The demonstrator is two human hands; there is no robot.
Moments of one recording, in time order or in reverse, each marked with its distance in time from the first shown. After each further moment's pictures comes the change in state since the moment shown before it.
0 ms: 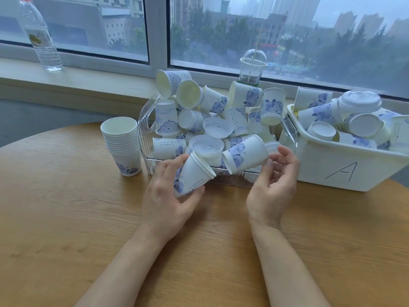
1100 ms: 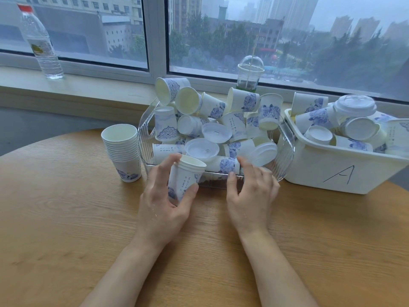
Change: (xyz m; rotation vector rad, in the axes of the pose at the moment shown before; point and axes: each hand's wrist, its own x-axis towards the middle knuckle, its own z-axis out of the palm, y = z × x) left_hand 0.000 0.001 -0.003 -0.046 0.071 -0.003; right_hand -0.015 0.011 0.011 -0.626 -0.316 -0.198
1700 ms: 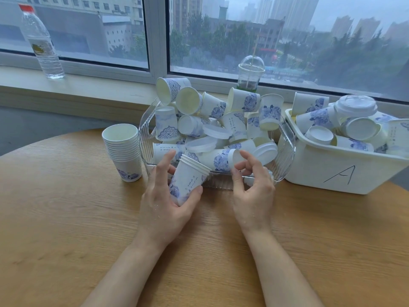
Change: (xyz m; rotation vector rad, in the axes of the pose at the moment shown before) left_hand 0.000 -0.002 0.002 0.009 0.000 -0.047; right_hand 0.006 -0.002 -0.006 0.450 0.053 -0.004
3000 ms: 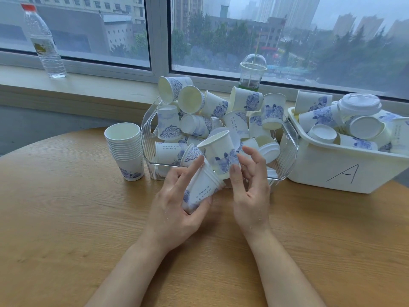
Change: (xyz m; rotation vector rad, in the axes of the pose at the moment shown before) left_hand -0.004 0.004 0.001 -0.045 -0.186 0.160; right_hand -0.006 -0.018 -0.002 0.417 -0.160 0.131
